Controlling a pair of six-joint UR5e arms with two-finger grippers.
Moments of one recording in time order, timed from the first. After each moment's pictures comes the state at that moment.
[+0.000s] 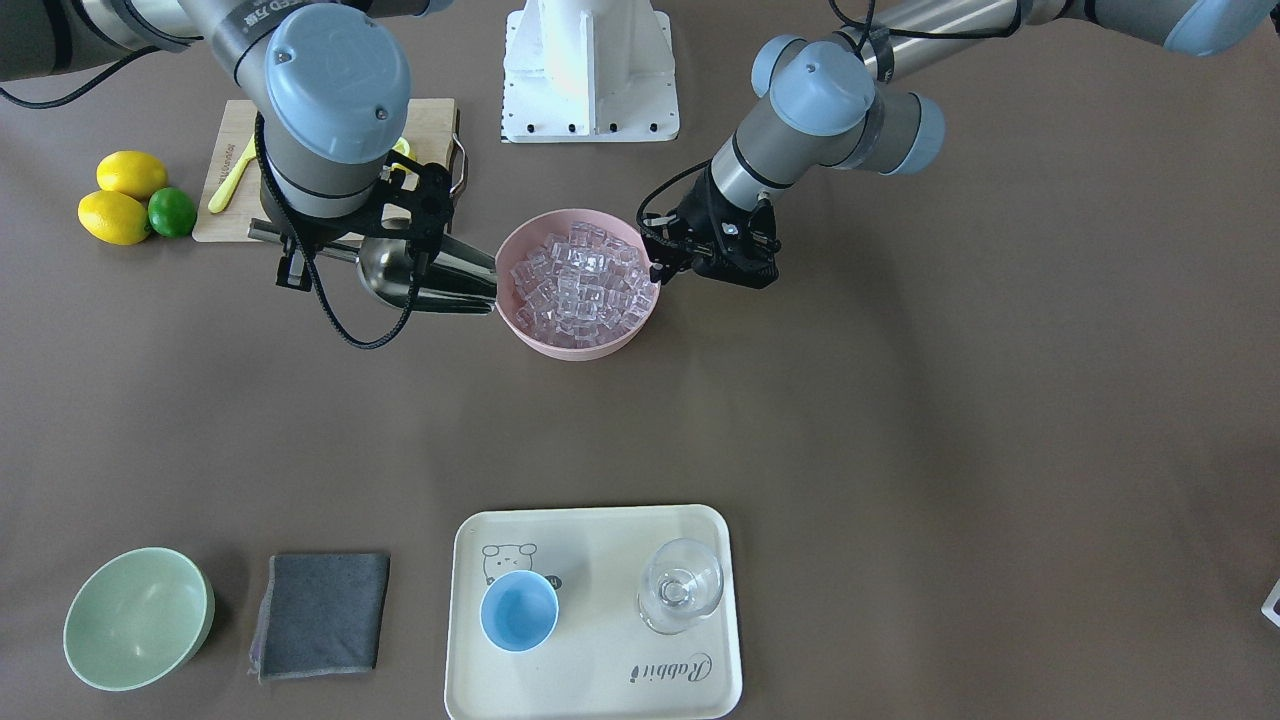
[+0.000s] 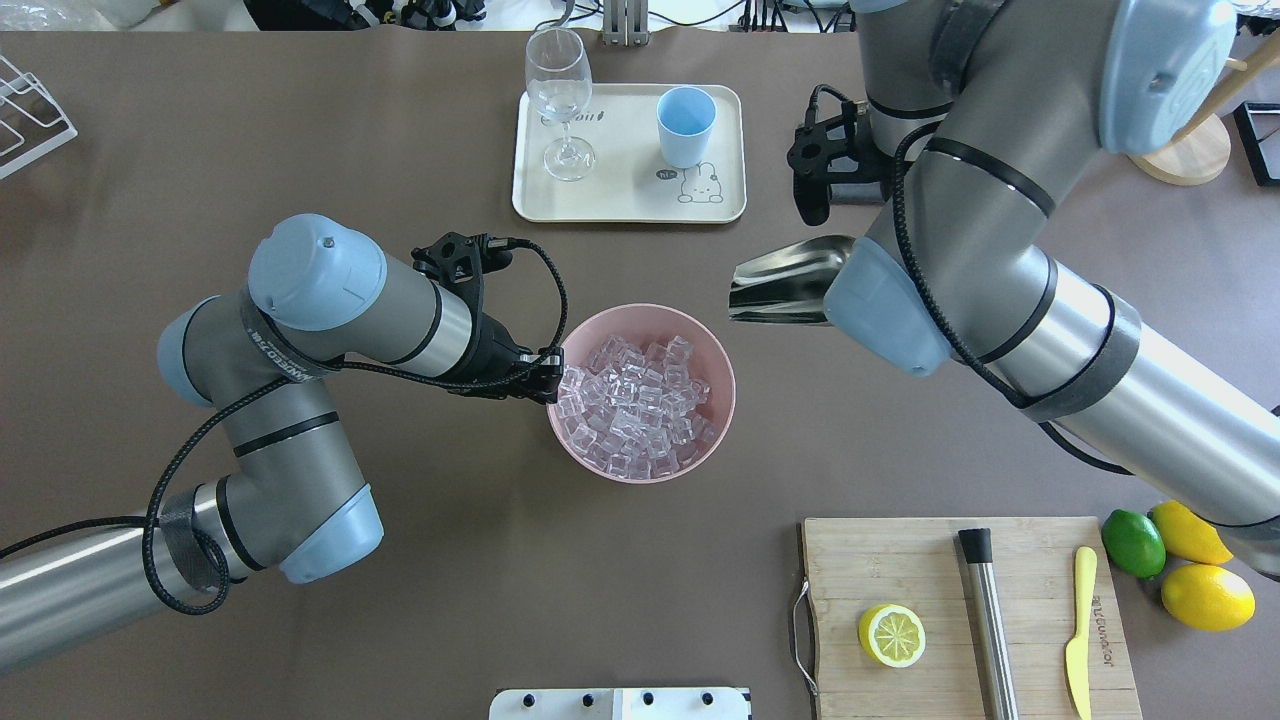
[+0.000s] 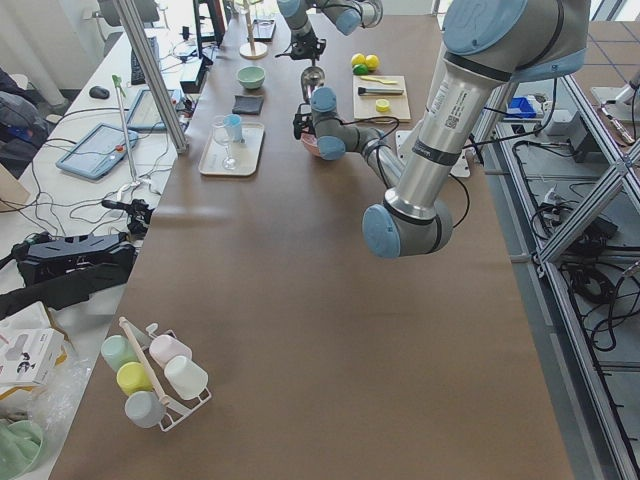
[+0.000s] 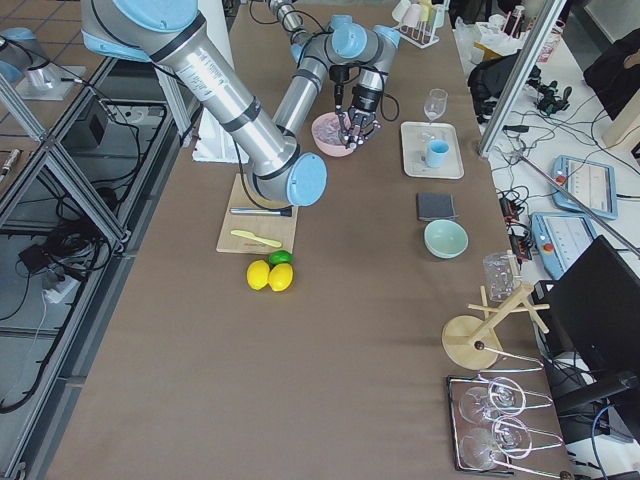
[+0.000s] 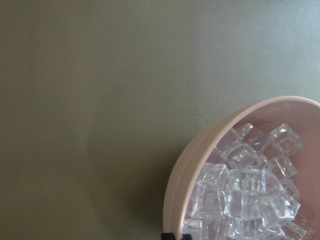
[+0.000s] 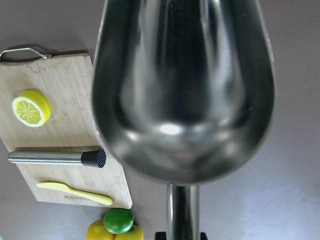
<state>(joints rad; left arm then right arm) -0.56 -2.11 -1.67 -2.10 -2.06 -1.35 0.78 -0.73 1.78 -2.59 1.94 -0.78</state>
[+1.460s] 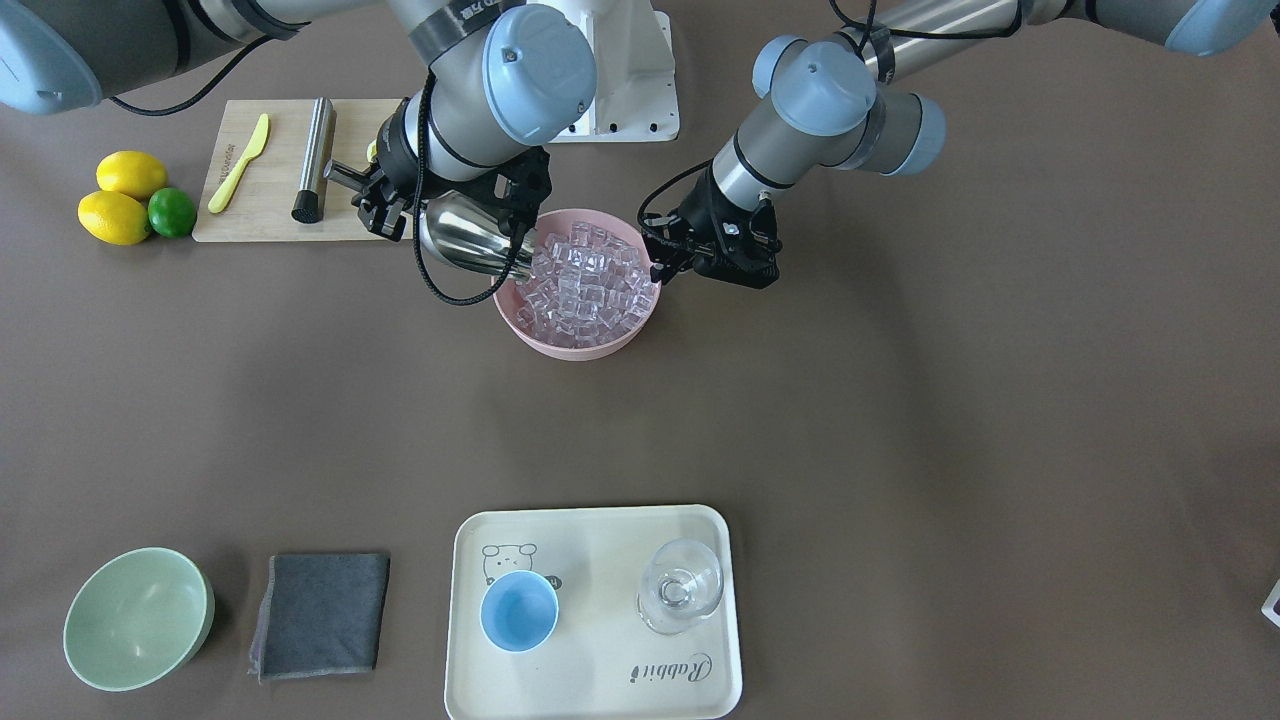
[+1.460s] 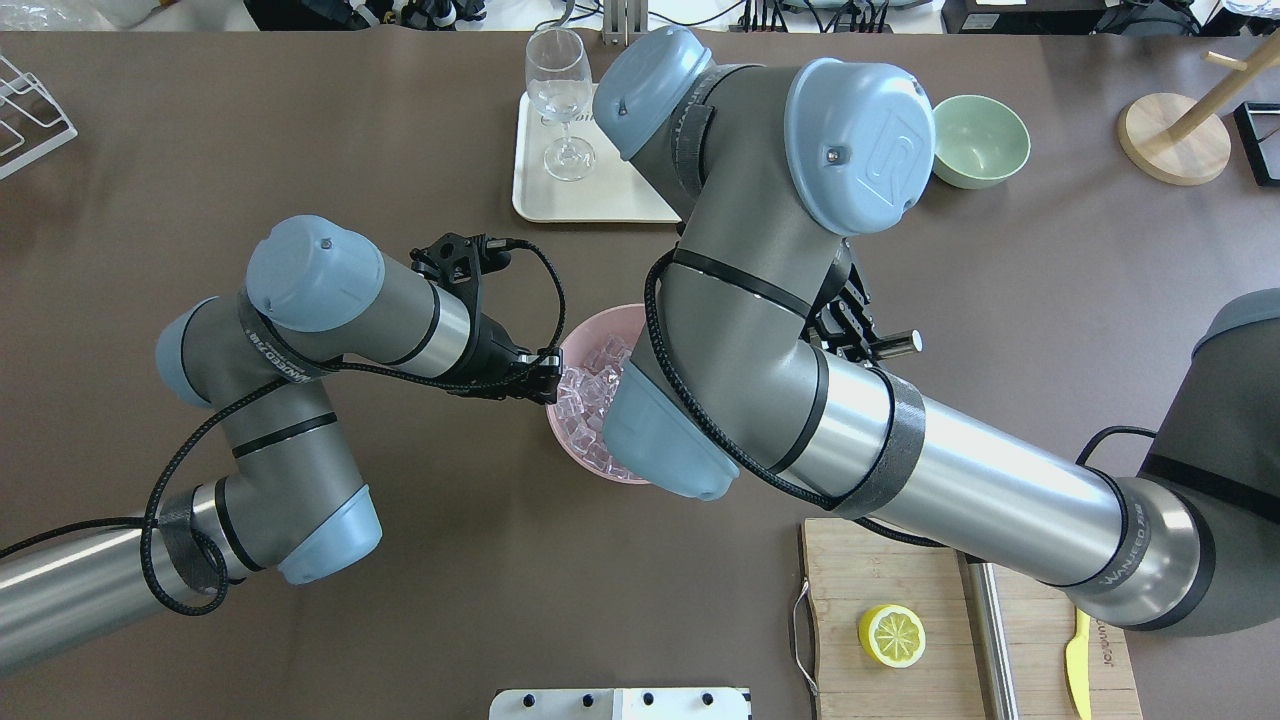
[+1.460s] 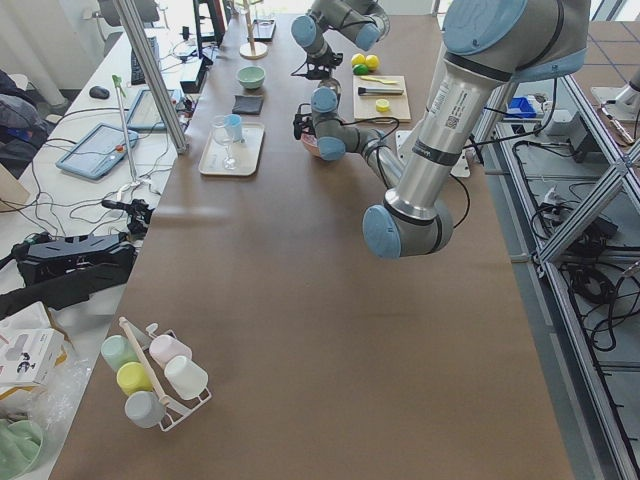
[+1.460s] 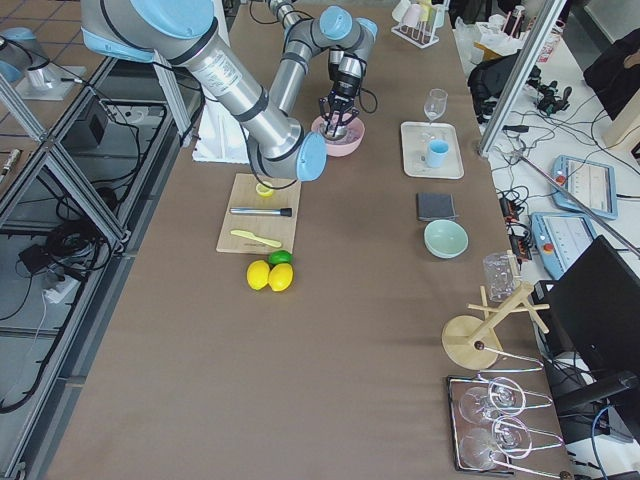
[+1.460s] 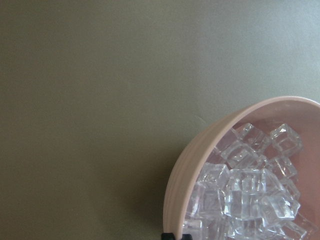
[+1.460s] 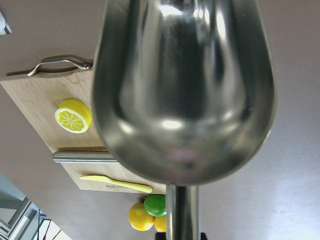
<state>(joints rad) -0.56 -2.10 -1.67 -2.11 -2.06 -1.35 0.61 -0.58 1.68 -2.78 1.84 -0.59</state>
